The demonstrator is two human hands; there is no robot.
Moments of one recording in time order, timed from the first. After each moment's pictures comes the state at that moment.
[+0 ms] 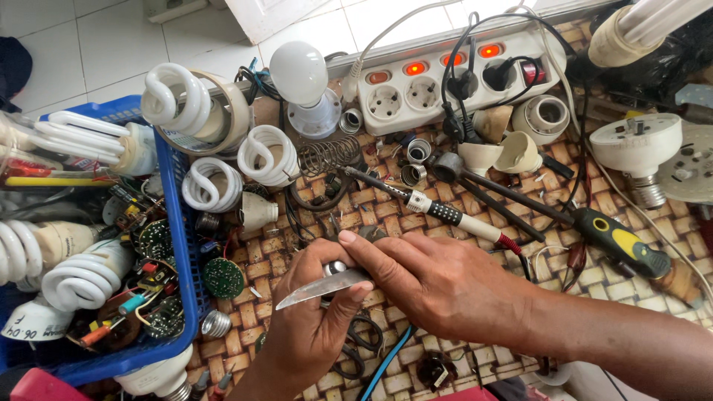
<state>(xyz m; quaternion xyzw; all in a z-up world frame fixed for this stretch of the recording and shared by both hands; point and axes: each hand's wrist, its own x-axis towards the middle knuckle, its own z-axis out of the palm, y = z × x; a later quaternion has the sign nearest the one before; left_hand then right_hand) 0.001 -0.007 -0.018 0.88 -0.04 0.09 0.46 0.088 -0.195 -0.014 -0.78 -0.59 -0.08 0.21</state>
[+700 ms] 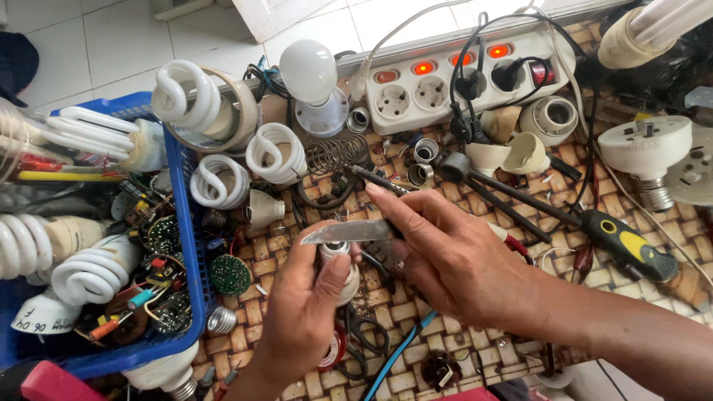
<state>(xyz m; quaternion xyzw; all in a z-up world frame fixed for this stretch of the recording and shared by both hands) 0.002 -0.001 -0.013 0.81 0.05 0.02 0.59 0.100 -0.195 -0.005 -0.77 -0.50 0.04 0.39</state>
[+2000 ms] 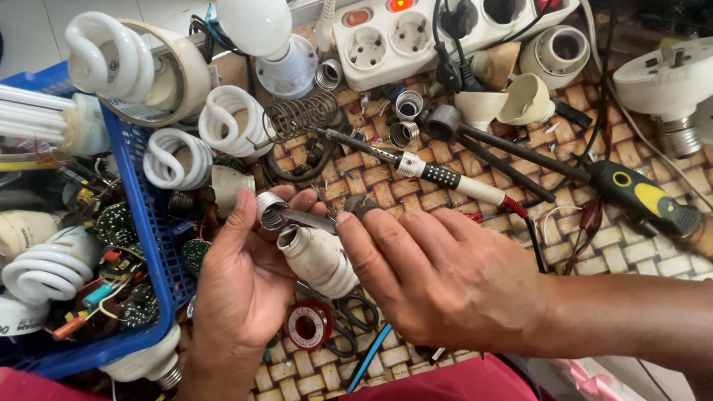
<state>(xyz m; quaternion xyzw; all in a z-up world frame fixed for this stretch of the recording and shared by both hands) 0.028 0.004 -0.022 0.31 0.40 0.00 0.86 0.078 -0.195 0.011 -0.79 -0.54 -0.27 0.05</state>
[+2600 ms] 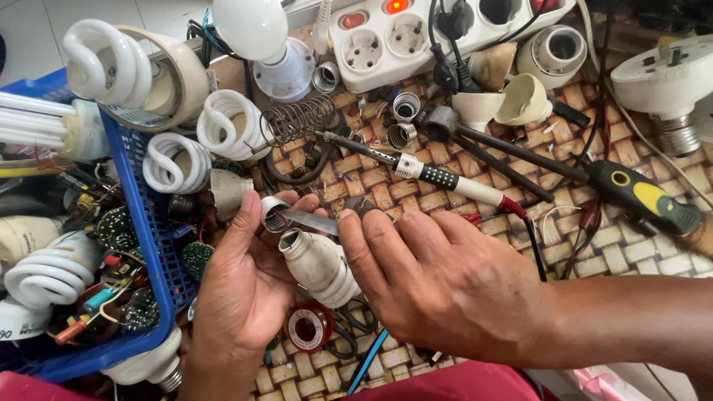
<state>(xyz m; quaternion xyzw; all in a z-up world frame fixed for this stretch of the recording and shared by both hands) 0.032 0.002 -0.022 0.30 0.45 -0.02 0.84 0.076 -0.192 0.021 -0.81 -0.52 -0.25 -0.01</state>
